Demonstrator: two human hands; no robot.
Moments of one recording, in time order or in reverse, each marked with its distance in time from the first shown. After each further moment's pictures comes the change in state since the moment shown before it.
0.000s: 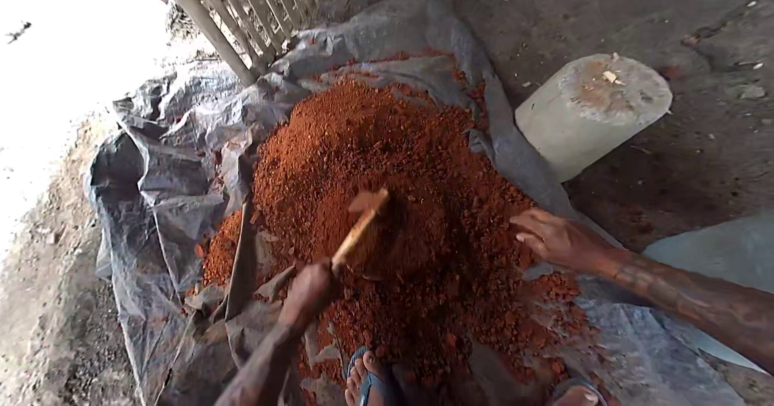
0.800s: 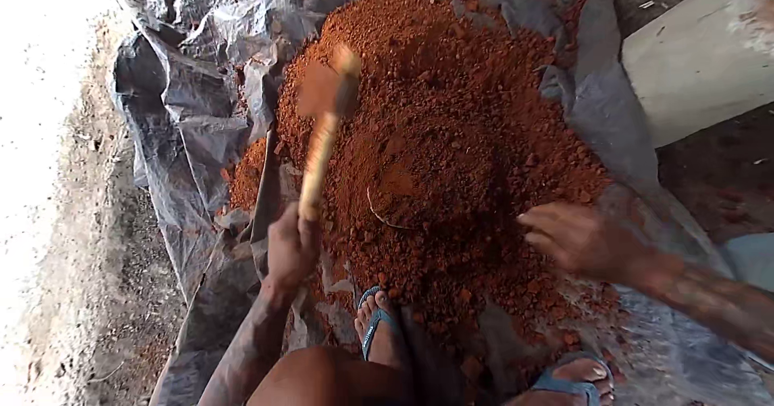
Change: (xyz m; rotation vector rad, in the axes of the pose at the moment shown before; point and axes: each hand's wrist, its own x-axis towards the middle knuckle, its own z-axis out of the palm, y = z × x) left_hand -0.065 -0.061 -0.003 -0.482 0.691 0.311; right_hand -0.010 -0.076 0.021 0.016 0.063 -0.499
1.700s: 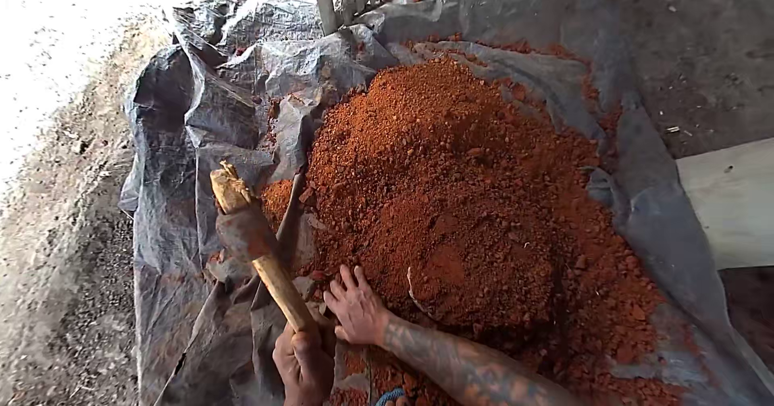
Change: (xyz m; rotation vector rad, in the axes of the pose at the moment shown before) left_hand -0.014 -0.074 0.033 -0.754 0.418 -0.031; right_hand 0.307 -0.202 0.231 -0.003 -0.631 -0.135
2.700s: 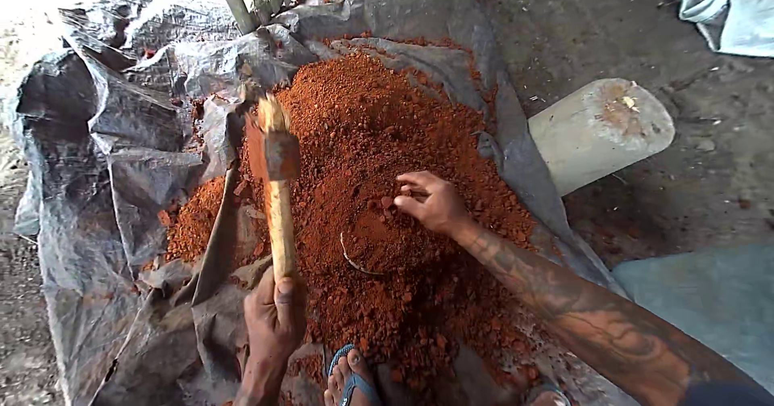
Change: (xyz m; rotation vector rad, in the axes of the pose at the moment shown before) left_hand -0.008 0.037 0.039 0.210 -0.272 0.108; right_hand -0.231 0.144 -0.107 0.561 0.896 0.436
